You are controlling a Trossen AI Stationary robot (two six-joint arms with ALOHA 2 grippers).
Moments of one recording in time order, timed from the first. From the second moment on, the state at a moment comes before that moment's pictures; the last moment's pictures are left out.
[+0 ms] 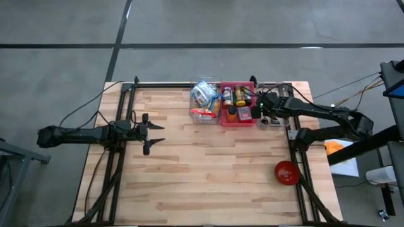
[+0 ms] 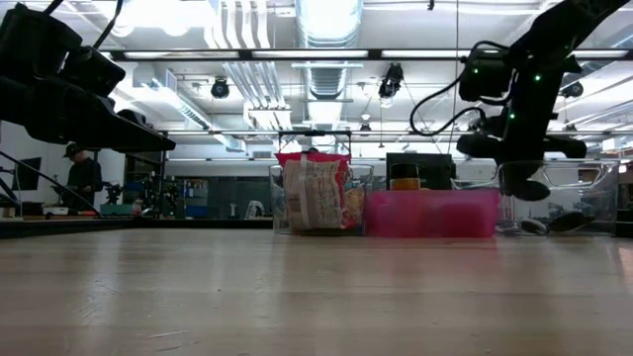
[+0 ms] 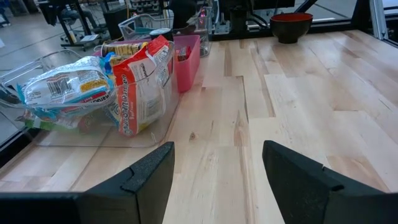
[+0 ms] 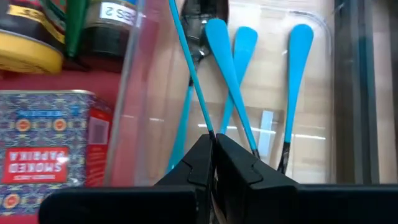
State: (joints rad) left arm 0.08 0.30 0.00 0.02 -0.05 0.10; right arm -0.56 1.15 0.62 -0.70 0.41 0.86
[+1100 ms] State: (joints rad) left arm 0.08 0.30 0.00 0.02 -0.05 0.10; right arm -0.57 1.15 0.57 -0.67 0.39 0.87
